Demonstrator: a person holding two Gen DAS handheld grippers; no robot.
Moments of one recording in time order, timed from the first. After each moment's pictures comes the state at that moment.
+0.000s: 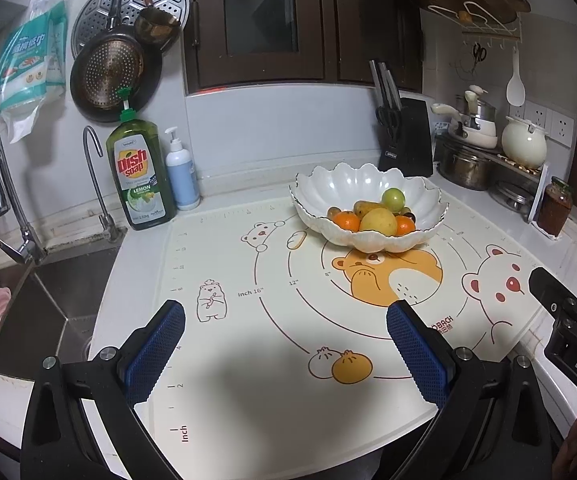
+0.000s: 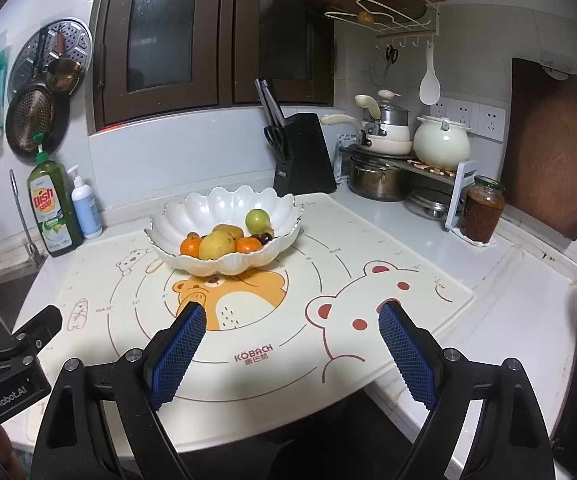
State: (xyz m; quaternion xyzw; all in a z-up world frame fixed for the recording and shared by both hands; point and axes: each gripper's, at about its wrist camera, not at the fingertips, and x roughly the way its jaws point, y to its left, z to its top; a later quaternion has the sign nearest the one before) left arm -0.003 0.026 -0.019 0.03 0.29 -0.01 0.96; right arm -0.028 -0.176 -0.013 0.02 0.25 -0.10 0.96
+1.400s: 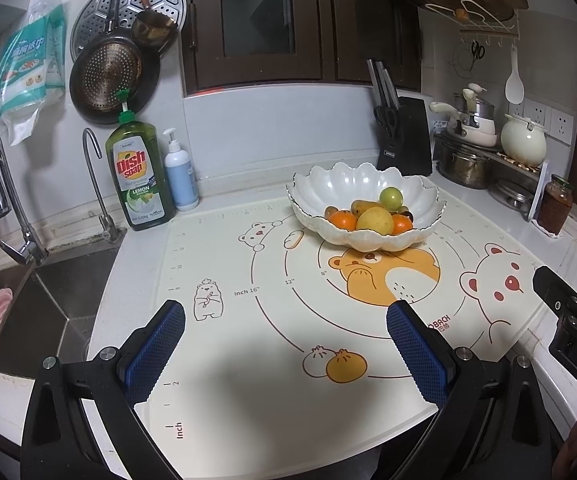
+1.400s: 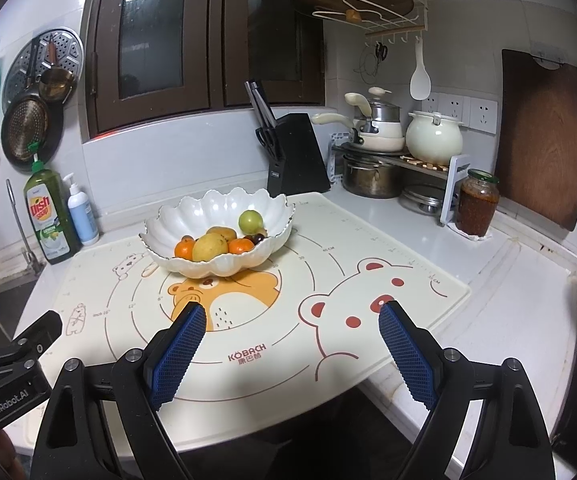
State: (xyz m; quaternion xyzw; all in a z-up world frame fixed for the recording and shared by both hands) left arm -0.005 0.016 -0.019 0.03 0.29 -0.01 0.96; right arm -0.031 -0.186 -0.015 0.03 0.25 -0.10 0.96
